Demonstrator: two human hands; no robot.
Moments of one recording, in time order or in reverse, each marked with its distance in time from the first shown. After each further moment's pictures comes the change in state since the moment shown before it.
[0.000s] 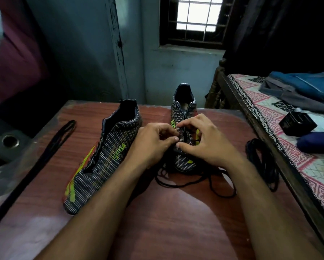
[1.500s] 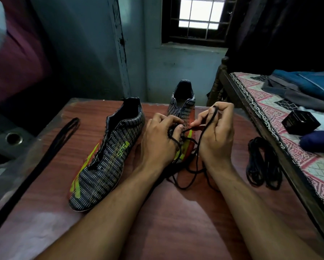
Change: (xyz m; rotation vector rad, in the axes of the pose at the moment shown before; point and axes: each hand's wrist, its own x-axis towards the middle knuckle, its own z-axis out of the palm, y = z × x) left_hand 0.001 -0.003 0.032 0.062 0.319 0.135; right_hand 0.002 -0.030 0.028 0.438 0.728 -0.139
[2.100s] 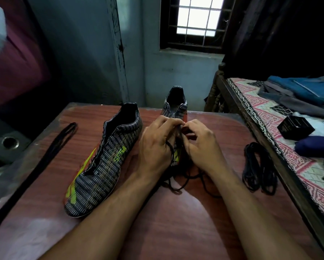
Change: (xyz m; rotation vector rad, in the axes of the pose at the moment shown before) left_hand -0.003 0.000 -0.002 -0.107 0.148 0.251; right_hand 0.005 0.027 -0.008 -0.312 -0.482 -0.021
